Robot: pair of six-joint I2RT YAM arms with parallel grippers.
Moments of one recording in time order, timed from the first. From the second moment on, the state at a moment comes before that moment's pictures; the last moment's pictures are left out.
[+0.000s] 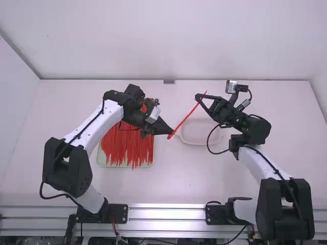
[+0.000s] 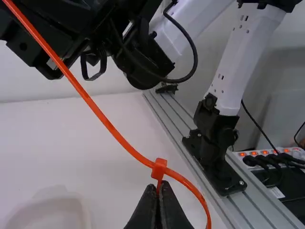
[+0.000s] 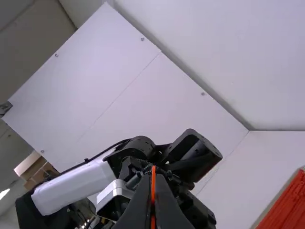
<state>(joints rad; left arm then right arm) -0.30 1.70 1.38 -1.18 1.45 1.49 0.04 1.37 0.63 1.40 -1.04 1.44</state>
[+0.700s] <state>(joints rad) -0.27 1.70 1.37 -1.16 1.45 1.51 0.00 1.37 0.63 1.40 -1.04 1.43</state>
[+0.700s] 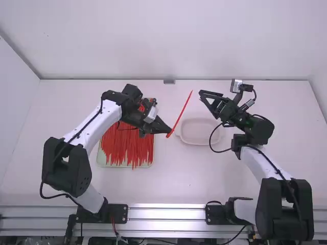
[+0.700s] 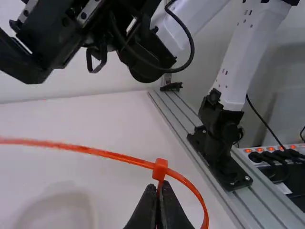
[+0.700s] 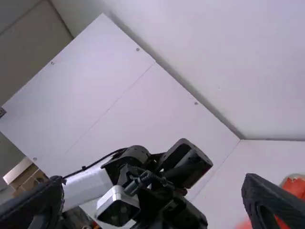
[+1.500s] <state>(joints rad) -0.23 1.70 1.55 -1.06 1.50 1.40 0.14 1.37 0.63 1.21 -1.13 1.31</state>
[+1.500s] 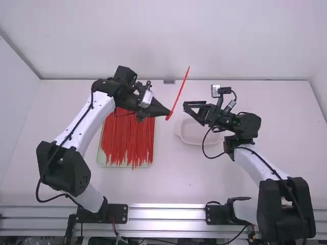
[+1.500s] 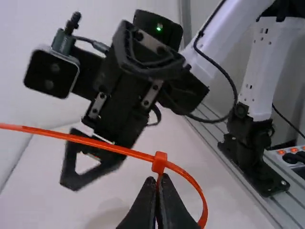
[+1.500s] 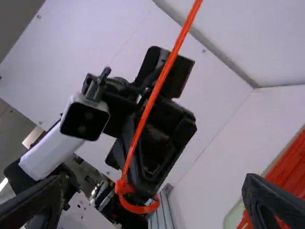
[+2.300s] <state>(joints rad) -0.24 1.70 1.56 -0.95 1.53 1.27 0.31 1.37 0.63 1.22 -0.88 1.27</state>
